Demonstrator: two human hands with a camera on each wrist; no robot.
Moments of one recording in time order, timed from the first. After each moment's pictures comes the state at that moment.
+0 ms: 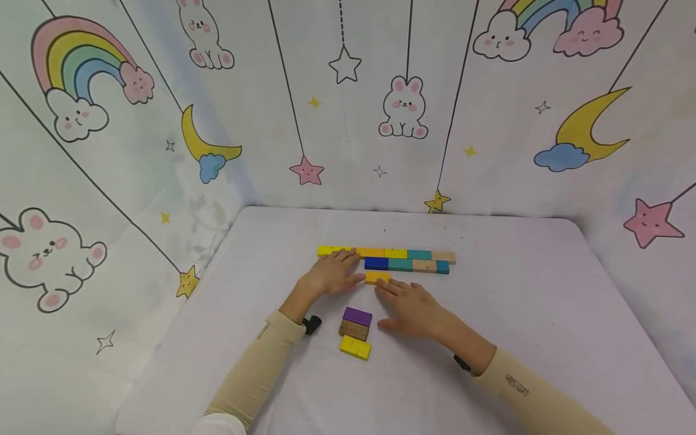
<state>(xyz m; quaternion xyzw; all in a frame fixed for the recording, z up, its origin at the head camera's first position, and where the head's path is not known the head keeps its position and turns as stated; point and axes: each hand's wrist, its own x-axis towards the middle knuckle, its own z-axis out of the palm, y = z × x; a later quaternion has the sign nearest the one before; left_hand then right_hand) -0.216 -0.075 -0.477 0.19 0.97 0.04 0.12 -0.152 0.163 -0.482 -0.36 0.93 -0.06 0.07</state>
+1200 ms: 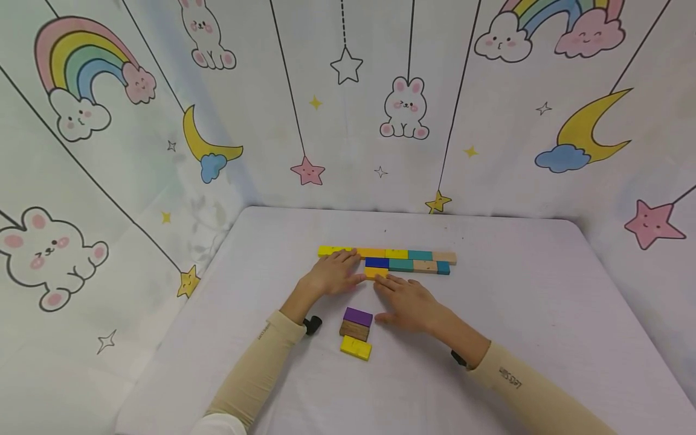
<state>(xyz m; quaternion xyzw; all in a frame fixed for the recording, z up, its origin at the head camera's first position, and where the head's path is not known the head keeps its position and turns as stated) -0.216 -0.075 -0.478 0.20 0.97 0.04 0.12 -0.163 0.156 -0.483 -0.35 0.93 -0.04 0.08</state>
